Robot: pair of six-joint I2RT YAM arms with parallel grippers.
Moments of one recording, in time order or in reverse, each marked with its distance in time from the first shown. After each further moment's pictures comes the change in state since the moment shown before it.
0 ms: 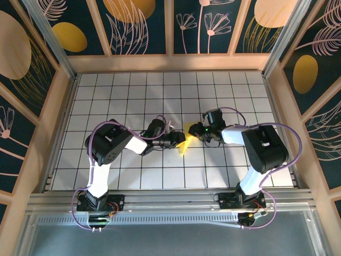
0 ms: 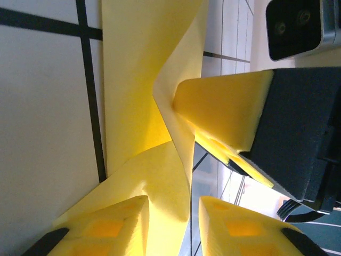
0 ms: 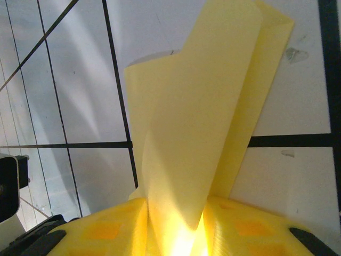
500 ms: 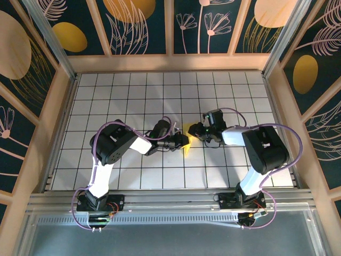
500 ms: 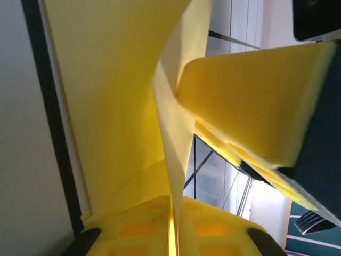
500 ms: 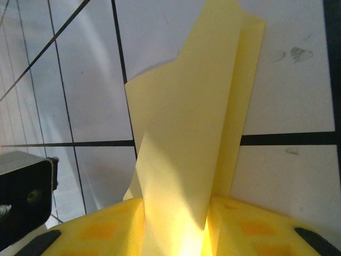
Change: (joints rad) left arm -0.051 0.045 0.061 -0.038 -0.016 0.006; right arm -0.001 -0.009 -0.020 0.038 -0.005 0.007
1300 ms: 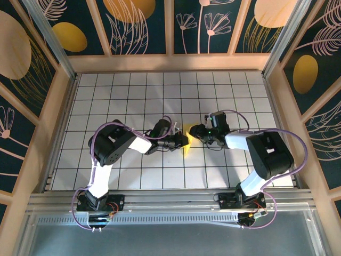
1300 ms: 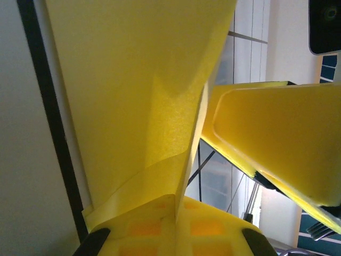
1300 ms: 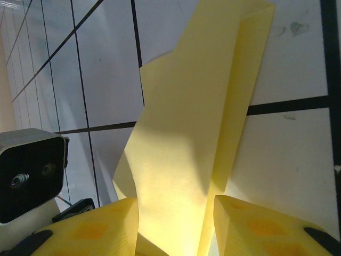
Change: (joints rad) left arm 0.000 -0.021 0.012 -0.073 -0.005 0.053; right arm -0.013 -0.076 -0.077 0.054 -0.040 0.004
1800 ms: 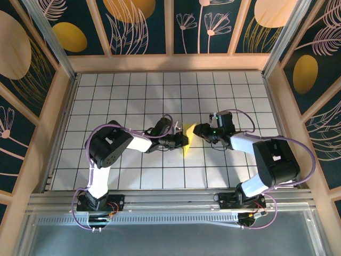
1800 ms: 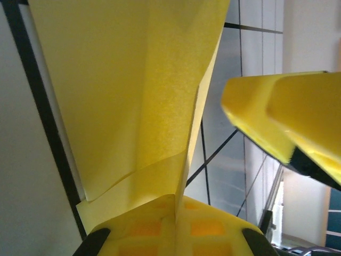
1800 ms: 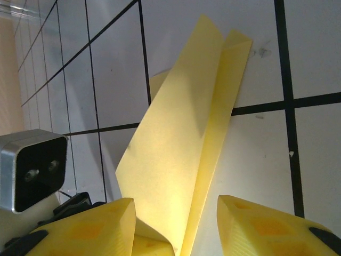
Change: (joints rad) left arm -0.010 -0.048 0.028 -0.131 -0.032 0.096; right arm -0.055 -0.097 -0.031 -0.049 -0.018 -0.036
